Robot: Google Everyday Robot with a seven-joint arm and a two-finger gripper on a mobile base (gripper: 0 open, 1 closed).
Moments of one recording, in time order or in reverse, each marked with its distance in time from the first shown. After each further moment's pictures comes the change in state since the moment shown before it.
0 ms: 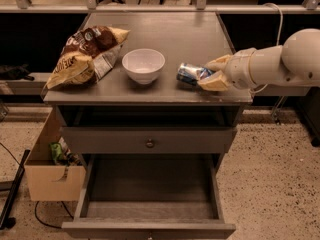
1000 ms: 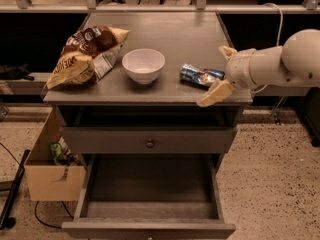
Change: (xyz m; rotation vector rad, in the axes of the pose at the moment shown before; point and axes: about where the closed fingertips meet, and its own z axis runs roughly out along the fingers) arm 0.000 0.000 0.000 0.000 0.000 0.000
